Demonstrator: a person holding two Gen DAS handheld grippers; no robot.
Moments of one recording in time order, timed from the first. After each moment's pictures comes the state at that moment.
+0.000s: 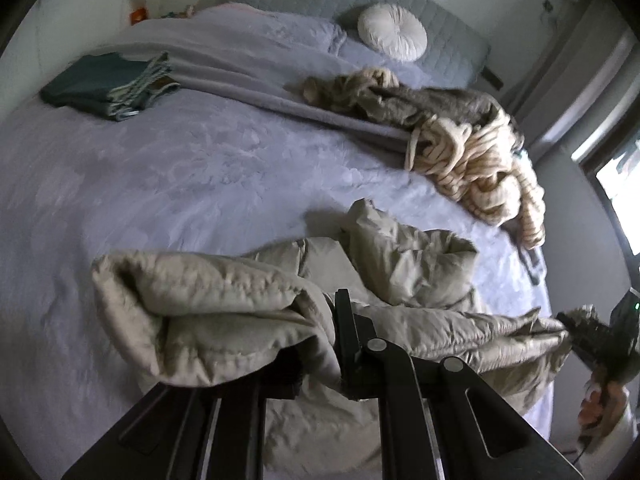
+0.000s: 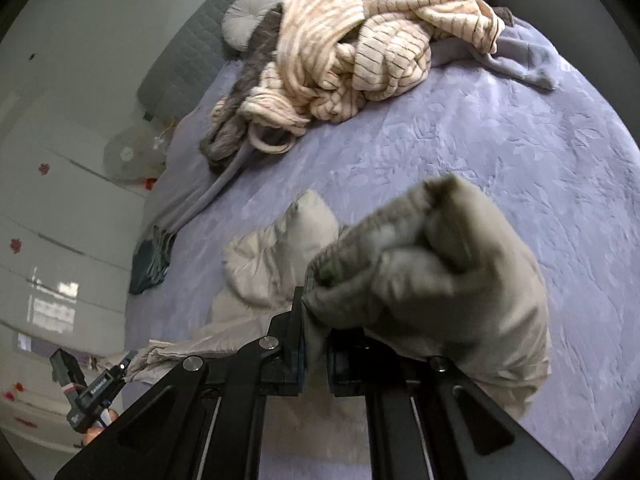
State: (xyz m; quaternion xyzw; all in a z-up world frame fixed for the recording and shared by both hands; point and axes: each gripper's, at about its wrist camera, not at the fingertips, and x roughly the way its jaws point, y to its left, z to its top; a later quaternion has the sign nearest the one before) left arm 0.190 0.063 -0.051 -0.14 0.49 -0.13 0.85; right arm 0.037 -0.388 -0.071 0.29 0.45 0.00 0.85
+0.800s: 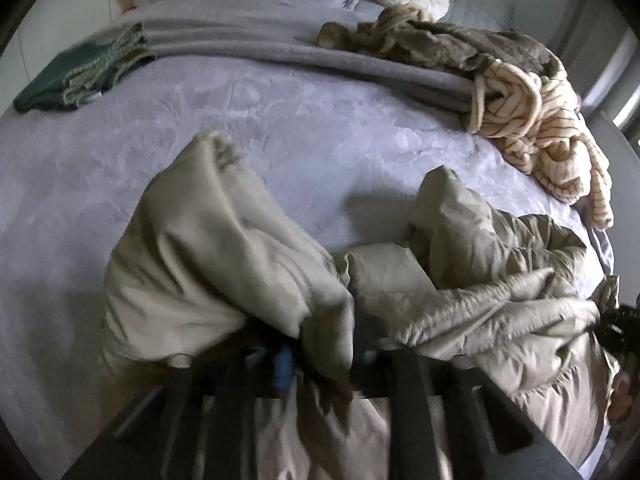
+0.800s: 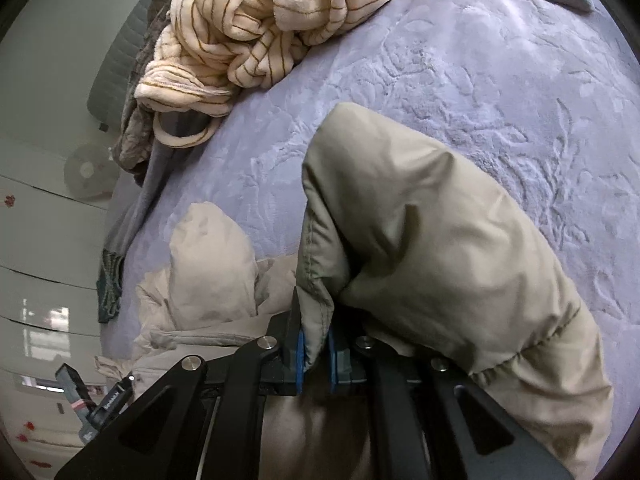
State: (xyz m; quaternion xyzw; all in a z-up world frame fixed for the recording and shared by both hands) left arm 0.272 0.025 -0.168 -0.08 0.51 -0.10 0.85; right arm 0.129 -0.419 -0.198 0.32 0.48 -0.03 0.81
